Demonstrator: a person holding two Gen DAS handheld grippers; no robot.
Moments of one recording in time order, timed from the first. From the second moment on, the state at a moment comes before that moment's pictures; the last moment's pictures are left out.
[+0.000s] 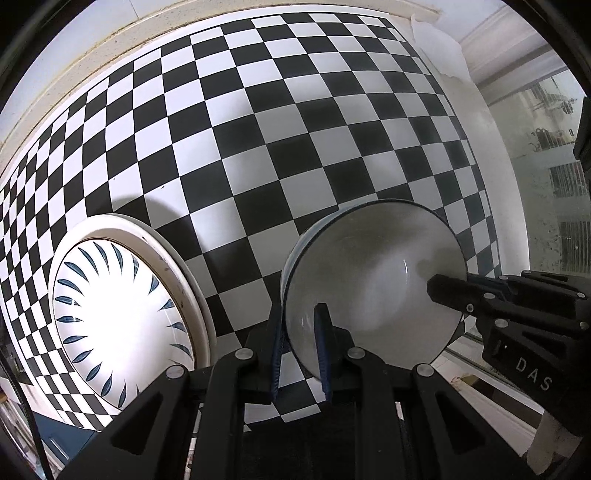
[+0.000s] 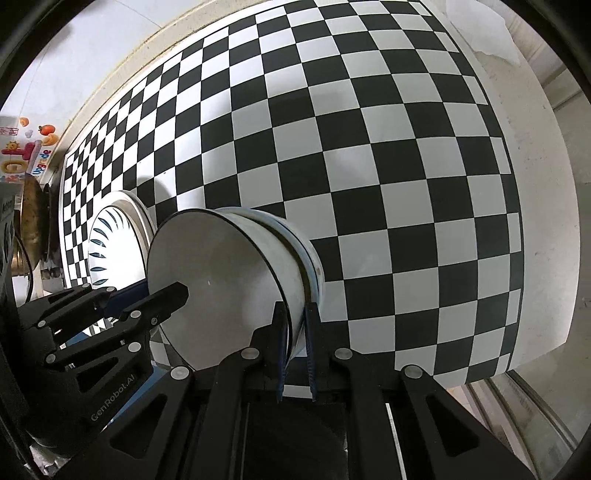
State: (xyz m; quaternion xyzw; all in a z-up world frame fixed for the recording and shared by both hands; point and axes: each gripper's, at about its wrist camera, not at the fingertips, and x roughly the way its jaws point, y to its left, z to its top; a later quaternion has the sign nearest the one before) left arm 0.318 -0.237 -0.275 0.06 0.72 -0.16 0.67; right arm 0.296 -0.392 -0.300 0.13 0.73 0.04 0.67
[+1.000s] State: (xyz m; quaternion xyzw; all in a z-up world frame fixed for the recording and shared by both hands) left arm 0.225 -0.184 -0.146 0.04 0.60 -0.15 0.79; right arm 0.166 -0.362 -0.151 0.09 0.59 0.00 0.80
